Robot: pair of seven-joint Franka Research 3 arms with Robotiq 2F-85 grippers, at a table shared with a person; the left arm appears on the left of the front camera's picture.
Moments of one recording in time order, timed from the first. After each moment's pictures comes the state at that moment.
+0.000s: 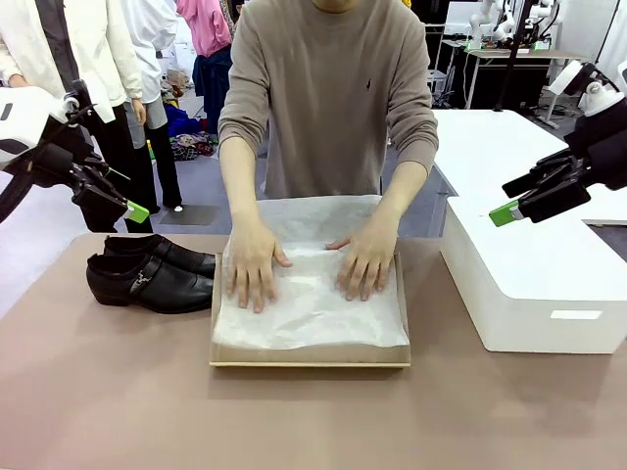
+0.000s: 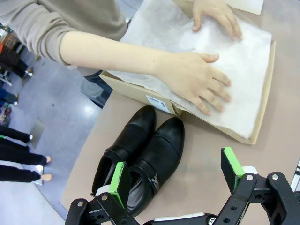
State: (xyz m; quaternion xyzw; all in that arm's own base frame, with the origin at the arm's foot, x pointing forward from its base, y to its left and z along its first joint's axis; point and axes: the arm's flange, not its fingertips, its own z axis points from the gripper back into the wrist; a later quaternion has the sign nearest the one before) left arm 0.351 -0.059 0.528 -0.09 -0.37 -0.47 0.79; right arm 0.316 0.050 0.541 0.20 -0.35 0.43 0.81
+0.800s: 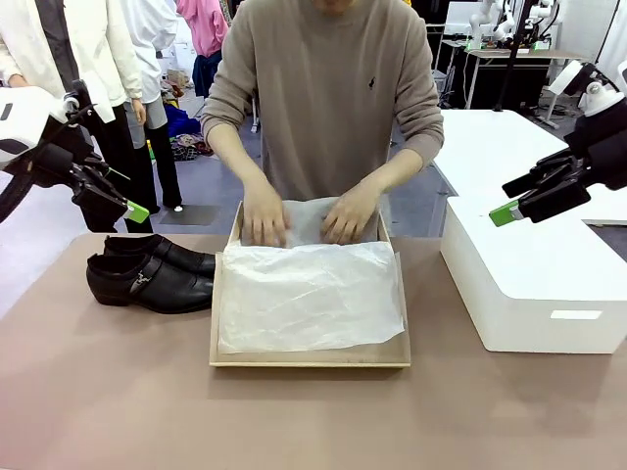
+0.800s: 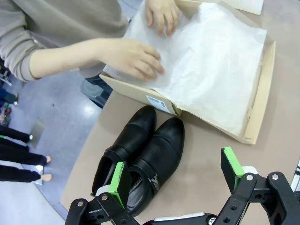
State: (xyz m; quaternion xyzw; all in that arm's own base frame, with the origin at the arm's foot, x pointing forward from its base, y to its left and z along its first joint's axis) left arm 0.351 -0.059 0.528 -0.09 -0.37 -0.47 0.79; right arm 0.316 0.050 0.541 0.20 -0.35 0.43 0.81
